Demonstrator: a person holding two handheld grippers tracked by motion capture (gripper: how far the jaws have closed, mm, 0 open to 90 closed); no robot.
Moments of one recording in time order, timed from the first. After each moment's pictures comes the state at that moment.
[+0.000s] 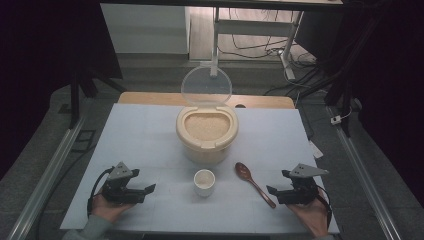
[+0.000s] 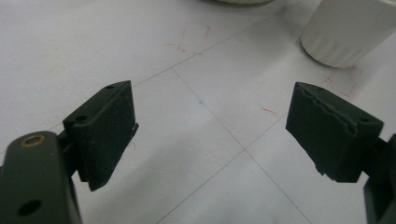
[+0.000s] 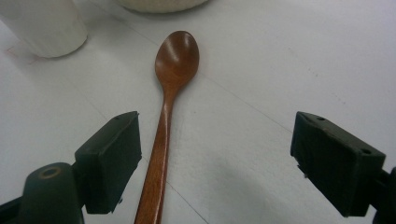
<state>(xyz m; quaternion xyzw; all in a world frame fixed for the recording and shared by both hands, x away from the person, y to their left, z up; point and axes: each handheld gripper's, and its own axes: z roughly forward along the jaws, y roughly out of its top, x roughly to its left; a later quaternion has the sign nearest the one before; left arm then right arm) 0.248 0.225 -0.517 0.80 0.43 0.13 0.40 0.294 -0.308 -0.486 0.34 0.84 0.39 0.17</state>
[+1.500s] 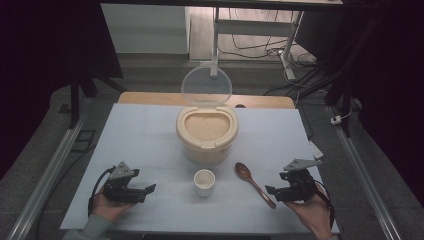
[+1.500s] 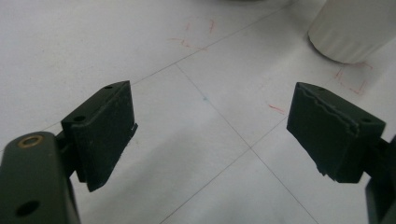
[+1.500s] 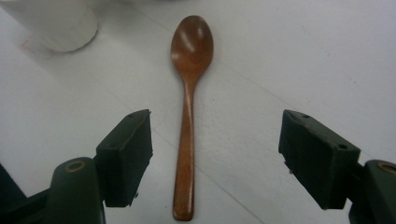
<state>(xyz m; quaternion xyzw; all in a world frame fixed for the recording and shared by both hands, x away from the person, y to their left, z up) 0.250 0.223 -0.518 0.80 0.44 0.13 0.39 0.291 -0.283 -0.453 0.38 0.86 0.31 0.13</state>
